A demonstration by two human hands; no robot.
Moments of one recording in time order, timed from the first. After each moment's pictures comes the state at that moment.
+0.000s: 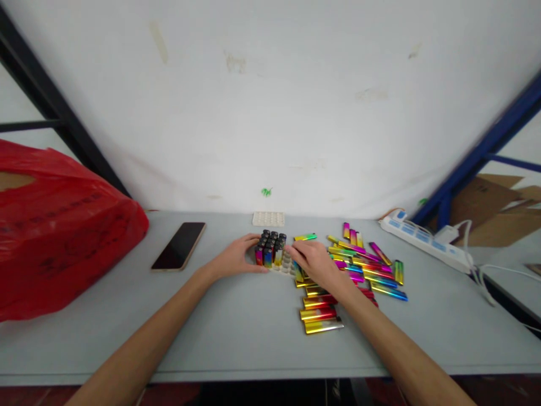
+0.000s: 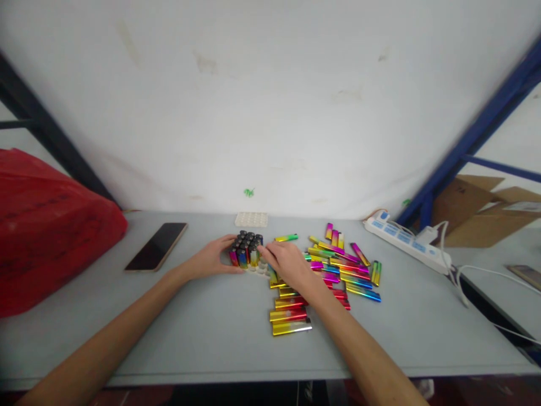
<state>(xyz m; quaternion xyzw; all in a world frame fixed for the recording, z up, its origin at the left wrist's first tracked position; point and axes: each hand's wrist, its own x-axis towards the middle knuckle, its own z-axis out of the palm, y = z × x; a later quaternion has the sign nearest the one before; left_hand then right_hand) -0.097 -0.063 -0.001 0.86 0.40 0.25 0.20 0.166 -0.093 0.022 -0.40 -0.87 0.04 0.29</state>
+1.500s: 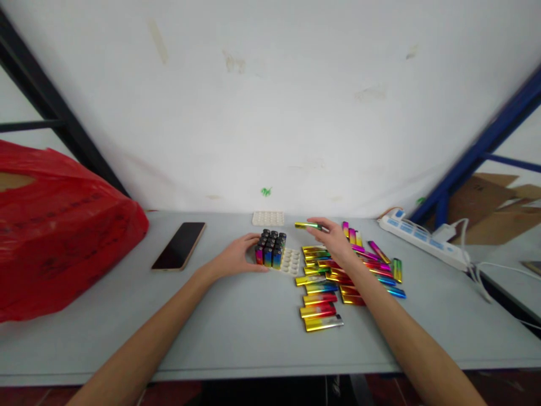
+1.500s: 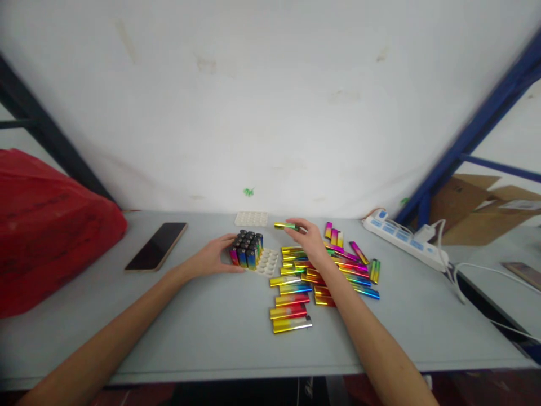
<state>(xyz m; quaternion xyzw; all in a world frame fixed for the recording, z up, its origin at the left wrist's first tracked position) -0.097 -0.064 0.001 0.86 0.40 0.25 0.20 0.210 -0.044 0.009 -0.47 -0.61 0.38 0.51</state>
